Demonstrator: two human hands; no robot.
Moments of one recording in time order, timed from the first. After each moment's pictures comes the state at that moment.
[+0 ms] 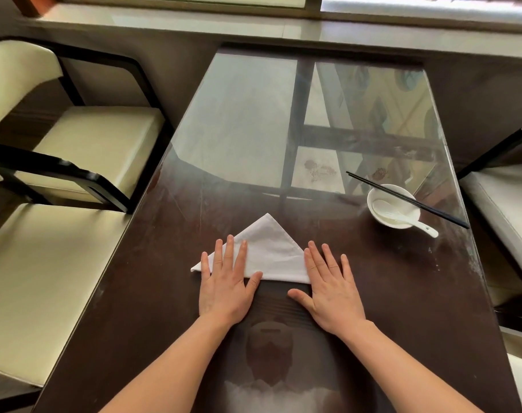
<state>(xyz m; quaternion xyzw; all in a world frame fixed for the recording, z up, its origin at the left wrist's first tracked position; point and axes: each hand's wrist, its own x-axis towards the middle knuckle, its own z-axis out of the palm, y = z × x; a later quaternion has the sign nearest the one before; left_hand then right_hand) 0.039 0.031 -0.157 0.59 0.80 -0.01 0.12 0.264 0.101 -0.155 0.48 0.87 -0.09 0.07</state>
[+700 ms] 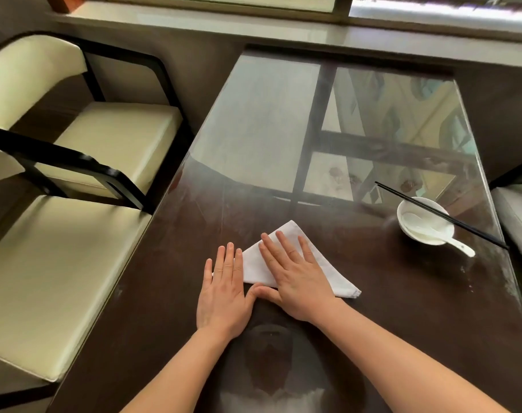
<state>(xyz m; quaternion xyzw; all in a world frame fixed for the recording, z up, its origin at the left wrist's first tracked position) -0.002 0.009 -0.171 0.59 0.80 0.00 0.07 0.155 0.117 -0.141 0.30 0.95 -0.09 0.03</state>
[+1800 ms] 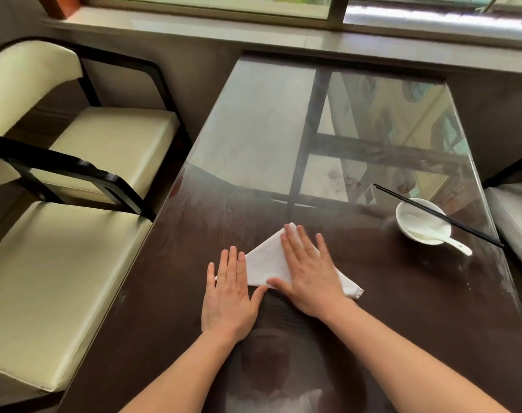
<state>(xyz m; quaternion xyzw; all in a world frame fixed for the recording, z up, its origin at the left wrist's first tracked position) 0.000 0.011 -0.172 0.59 0.80 -0.01 0.08 0.162 0.125 -0.142 0.39 0.92 -0.08 0.00</state>
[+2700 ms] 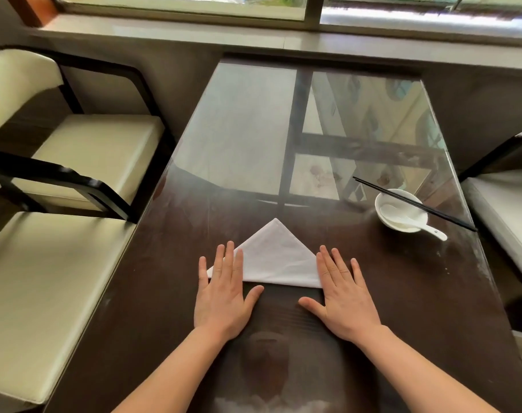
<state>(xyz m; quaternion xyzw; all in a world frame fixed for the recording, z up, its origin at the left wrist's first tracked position) 0.016 0.013 -0.156 0.63 0.78 0.02 0.07 0.263 0.100 -0.153 0.48 0.87 -0.08 0.07</state>
